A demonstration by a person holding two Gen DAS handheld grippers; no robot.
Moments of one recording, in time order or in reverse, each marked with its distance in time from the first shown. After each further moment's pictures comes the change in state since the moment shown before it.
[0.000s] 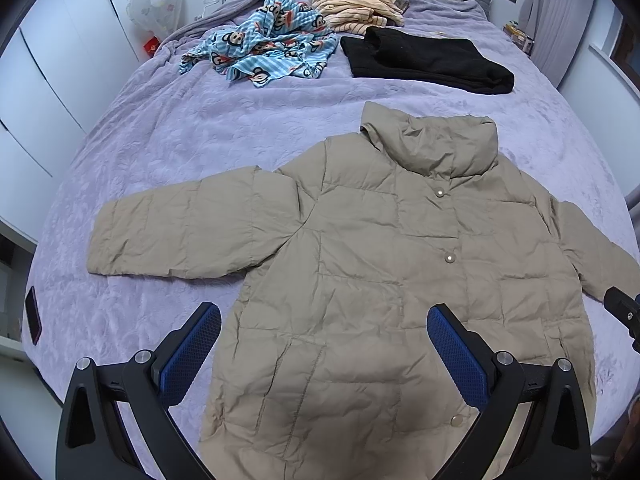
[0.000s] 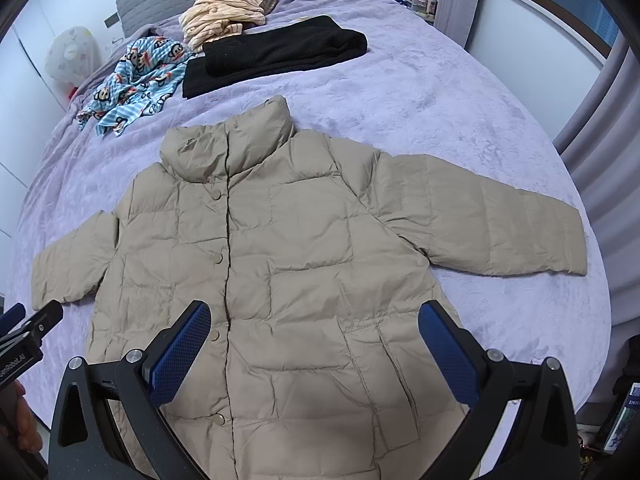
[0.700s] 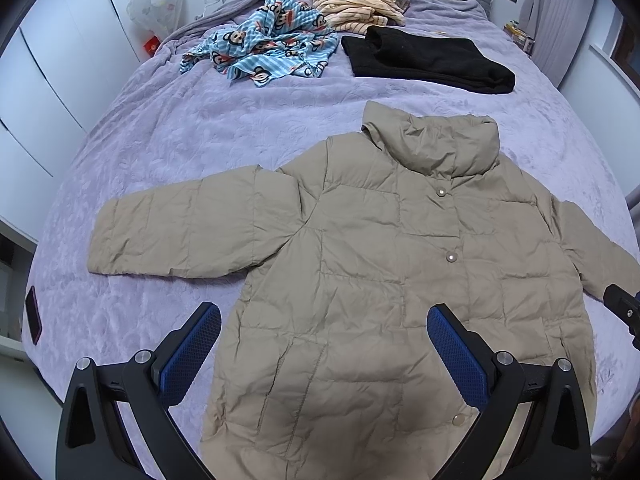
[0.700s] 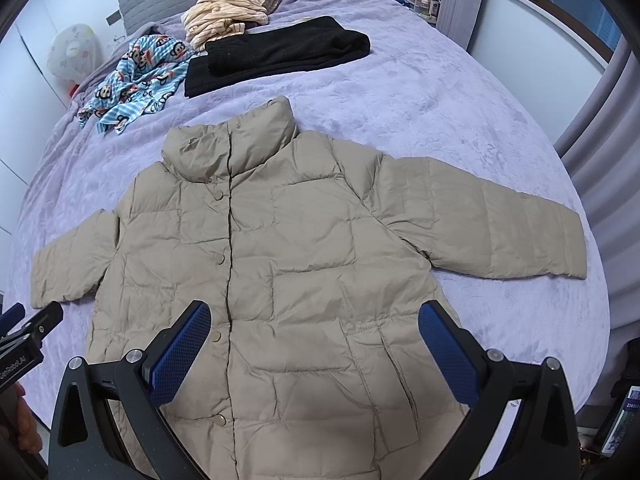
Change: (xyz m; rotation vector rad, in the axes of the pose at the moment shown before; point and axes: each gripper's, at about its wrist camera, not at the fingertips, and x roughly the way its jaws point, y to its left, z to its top) left arm 0.002 0.004 -0.002 -0.002 -0.002 0.005; right arm -0.001 0.002 0.001 0.004 0.002 0.002
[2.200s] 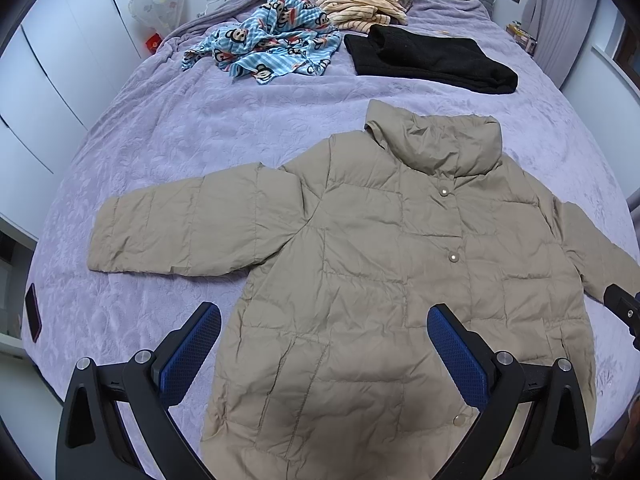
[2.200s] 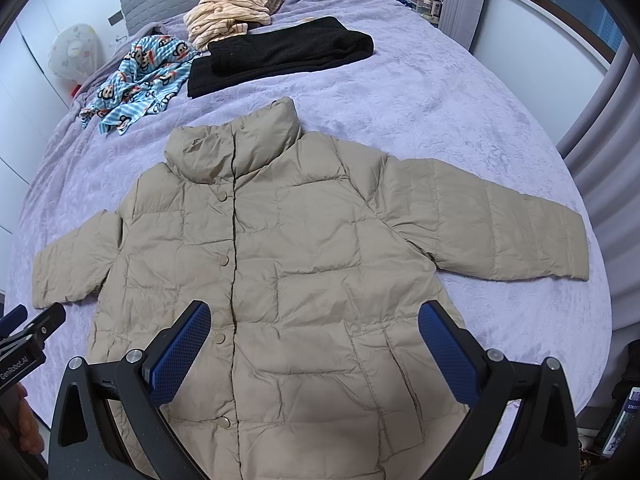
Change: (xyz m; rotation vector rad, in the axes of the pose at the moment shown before) left arm 0.001 0.002 0.002 -0.005 0.006 -0.003; right arm 0.000 0.002 0.001 -0.003 0.000 0.000
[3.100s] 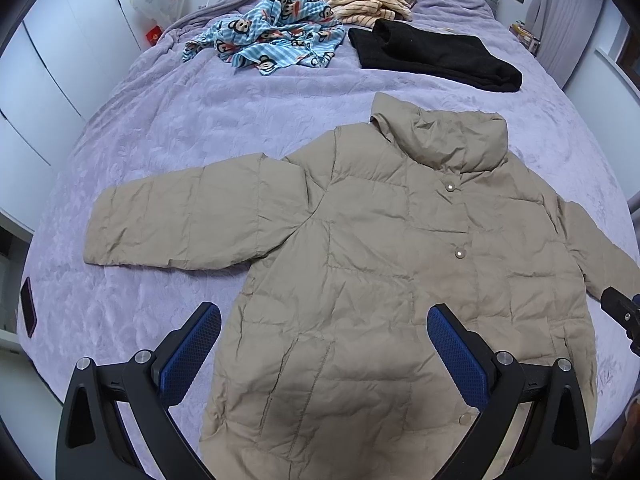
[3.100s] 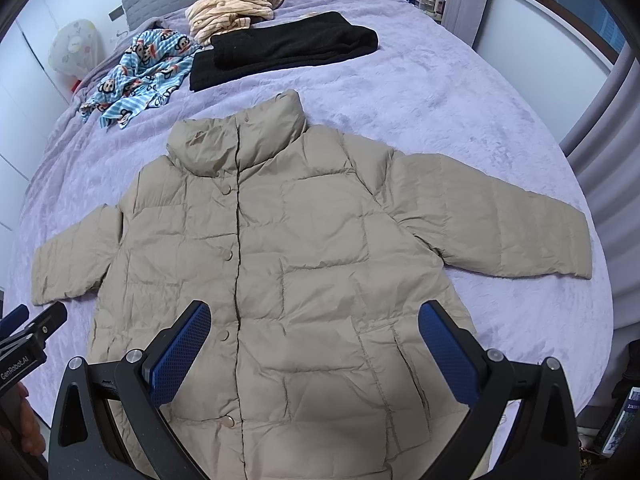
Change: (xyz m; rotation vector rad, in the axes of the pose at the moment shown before) left arm 0.012 0.010 -0.007 -0.018 0.017 -0.010; right arm 0.005 0.011 -0.003 -0.009 0.018 -0.002
